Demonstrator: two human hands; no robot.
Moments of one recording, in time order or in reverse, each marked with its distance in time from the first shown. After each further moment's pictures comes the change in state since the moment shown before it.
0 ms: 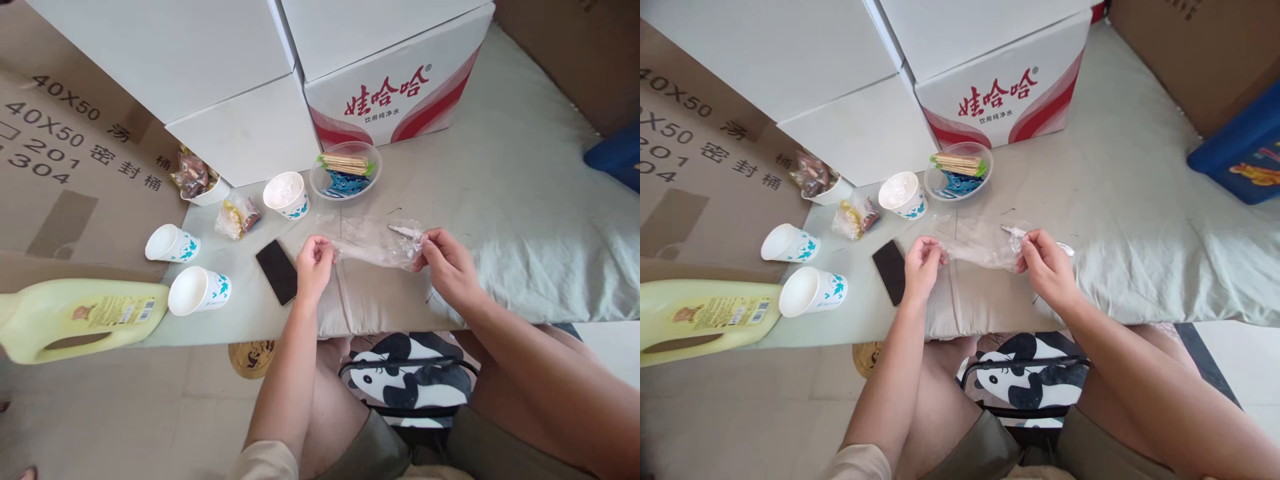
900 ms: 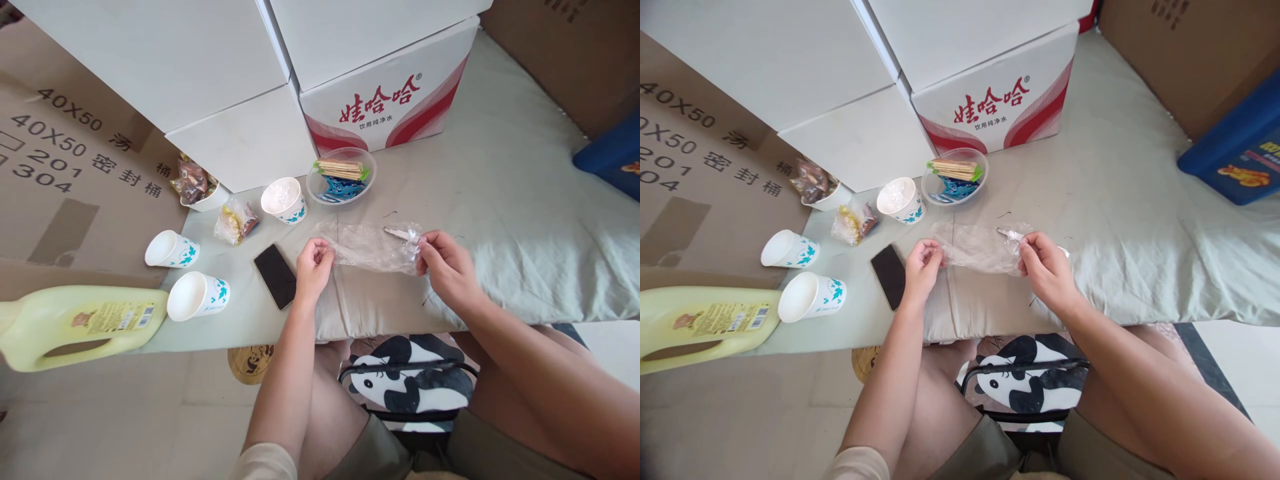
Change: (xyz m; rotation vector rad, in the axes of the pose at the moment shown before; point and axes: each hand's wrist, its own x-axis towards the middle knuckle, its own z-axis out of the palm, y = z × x) left_hand 0.007 -0.005 0.000 0.072 -0.060 -0.011; right_hand -0.001 -0.002 -0.006 0.024 0.023 0.030
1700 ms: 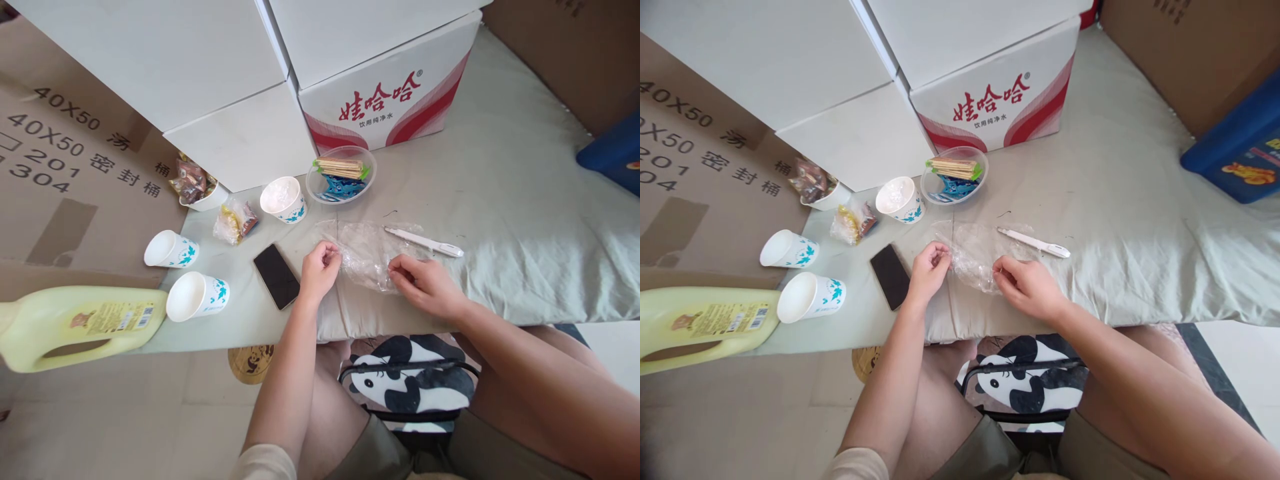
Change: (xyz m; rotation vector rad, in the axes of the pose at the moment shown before) left_hand -0.002 -0.010 0.002 0.183 -0.119 0.056; right_hand -0.008 -0.002 0.005 -0.532 -0.426 -0.267
